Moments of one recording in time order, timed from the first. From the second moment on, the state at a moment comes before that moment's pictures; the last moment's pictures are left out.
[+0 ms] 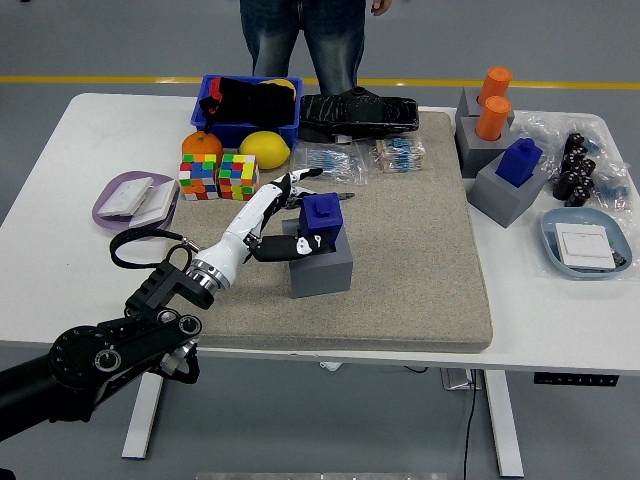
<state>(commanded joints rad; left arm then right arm) -0.64 0.25 -0.40 -1.14 0.87 0.45 -0.36 0.05 -0.38 2.13 0.18 -2.03 0.30 -0.02</state>
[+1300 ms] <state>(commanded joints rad) -0.59 0.35 -0.48 -0.98 0.82 0.42 -0.35 0.05 -0.38 2.13 0.18 -2.04 0.29 -0.02</state>
